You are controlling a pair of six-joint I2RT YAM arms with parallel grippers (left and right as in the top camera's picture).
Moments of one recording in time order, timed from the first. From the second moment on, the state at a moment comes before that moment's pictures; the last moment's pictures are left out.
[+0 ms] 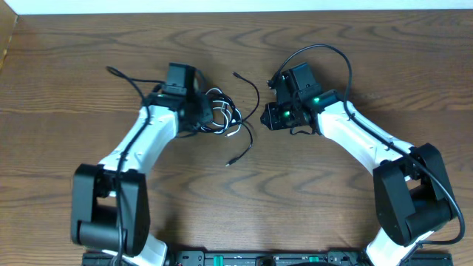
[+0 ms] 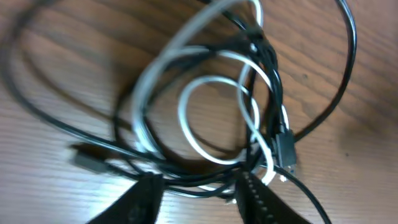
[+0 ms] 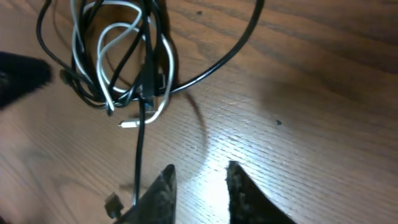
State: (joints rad) left arm -0.21 1.74 1.12 -0.56 0.18 -0.51; right arm 0.45 1.85 1.23 -0.47 -0.36 0.33
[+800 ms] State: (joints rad) left arm -0.33 1.81 1.12 -0.49 0.19 -0.37; right arm 0.37 1.85 1.23 -0.48 -0.42 0.32
